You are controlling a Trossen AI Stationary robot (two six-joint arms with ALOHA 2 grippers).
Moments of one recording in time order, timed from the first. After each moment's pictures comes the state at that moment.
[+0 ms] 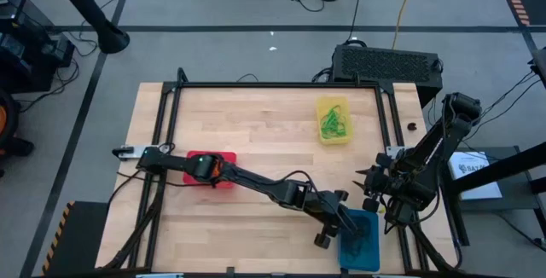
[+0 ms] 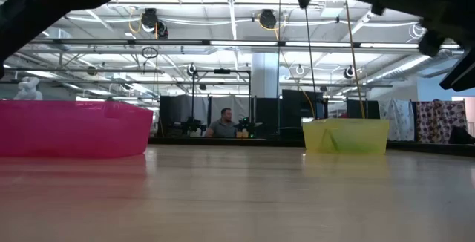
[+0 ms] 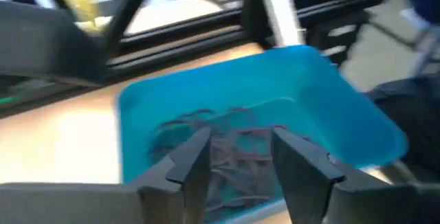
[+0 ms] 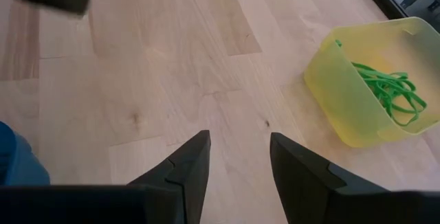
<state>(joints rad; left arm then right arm) -0.27 2.64 2.36 -0.17 0.19 0.11 1.04 1.14 0.59 -1.02 0.86 1.30</state>
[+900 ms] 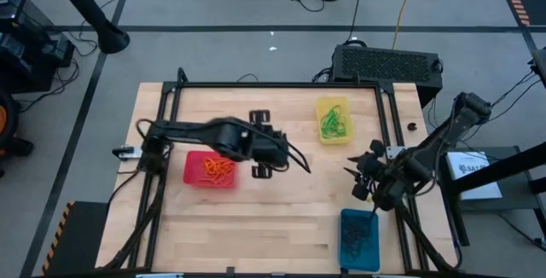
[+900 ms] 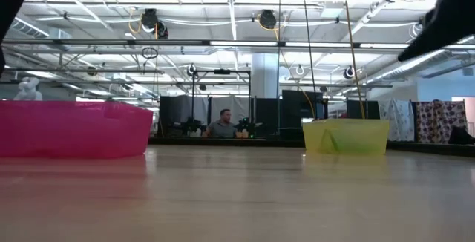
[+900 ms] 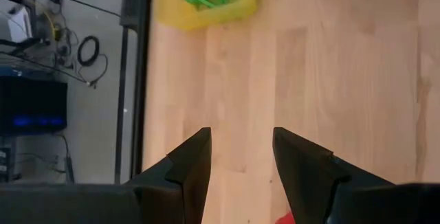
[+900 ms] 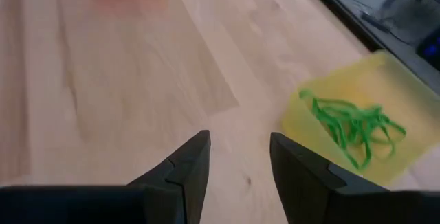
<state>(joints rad) -0.19 2.03 2.35 -1.52 -0.50 -0.05 0.76 1.00 0.68 -0.92 0.87 0.99</state>
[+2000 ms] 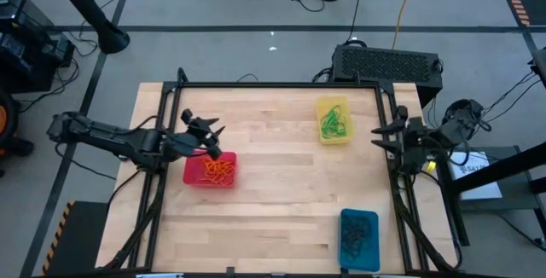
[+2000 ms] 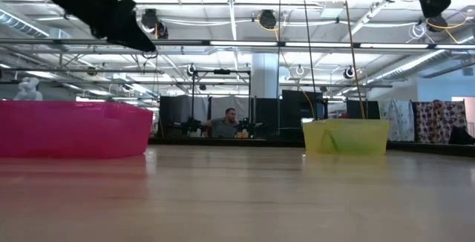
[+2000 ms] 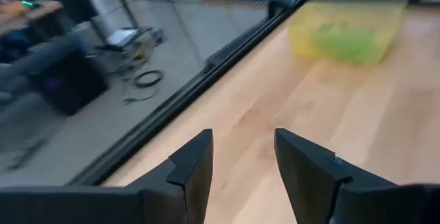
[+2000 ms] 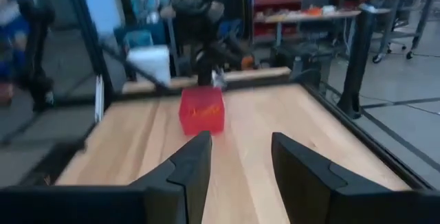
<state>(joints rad) -0.14 0.85 0.54 -0.25 -0.83 -0.19 0.67 0.17 0.66 -0.68 0.76 0.24</state>
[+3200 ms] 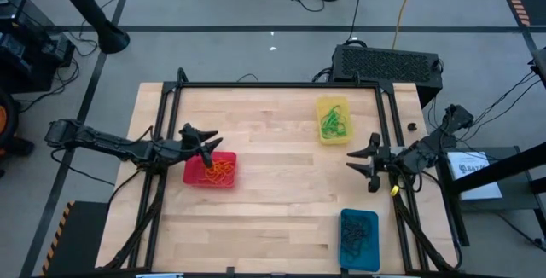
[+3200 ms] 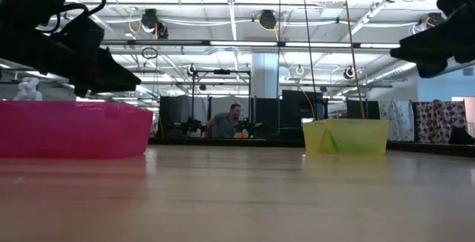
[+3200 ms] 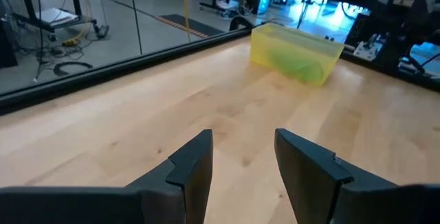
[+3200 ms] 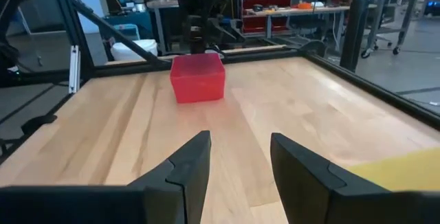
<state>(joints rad) -0.11 0.62 0.01 0.36 -0.63 -0.36 0.68 0.11 0.08 -0.14 0.82 0.24</state>
